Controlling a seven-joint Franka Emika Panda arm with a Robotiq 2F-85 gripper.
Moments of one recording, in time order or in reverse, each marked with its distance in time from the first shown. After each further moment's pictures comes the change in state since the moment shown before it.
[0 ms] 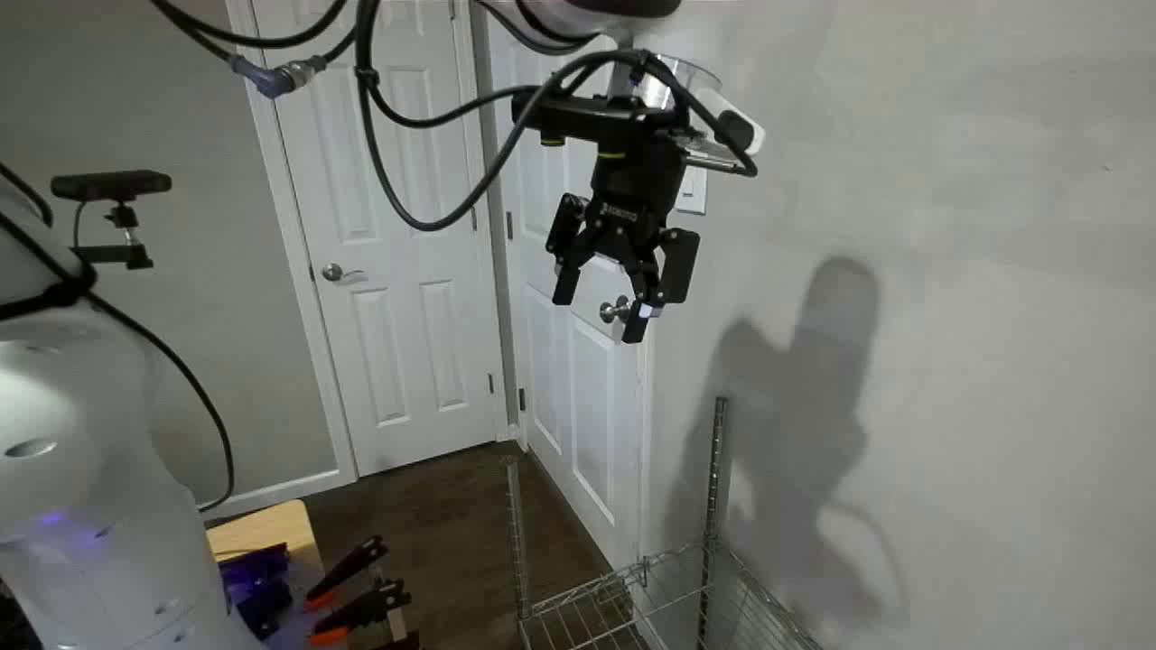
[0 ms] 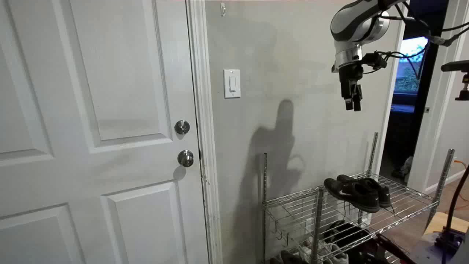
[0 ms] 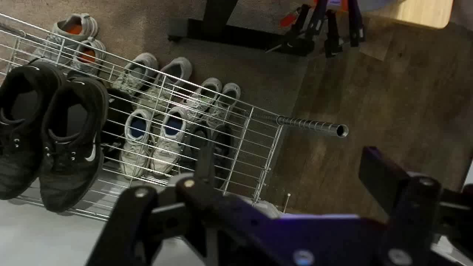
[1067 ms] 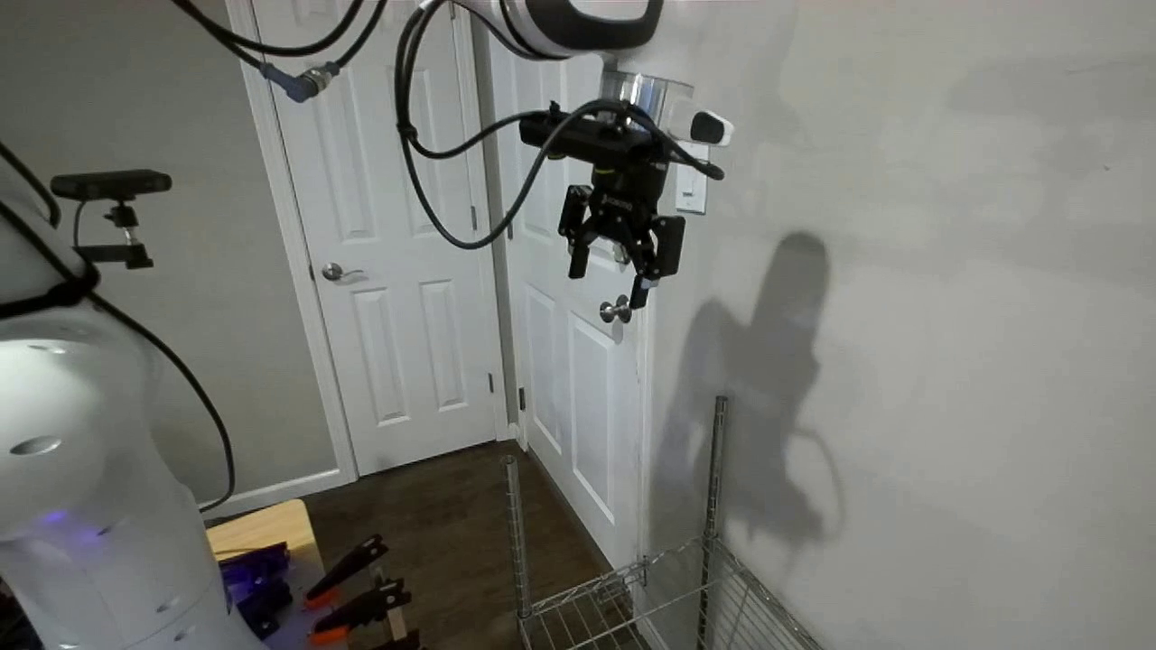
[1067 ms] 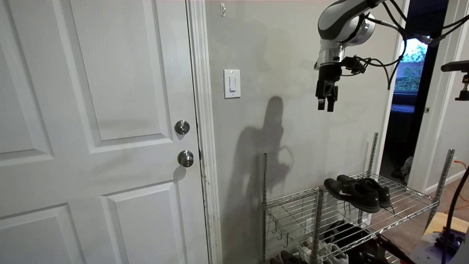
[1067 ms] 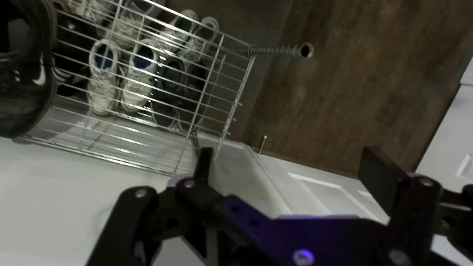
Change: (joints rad) arm 0.016 0.019 0.106 -0.005 0.162 0.186 0.051
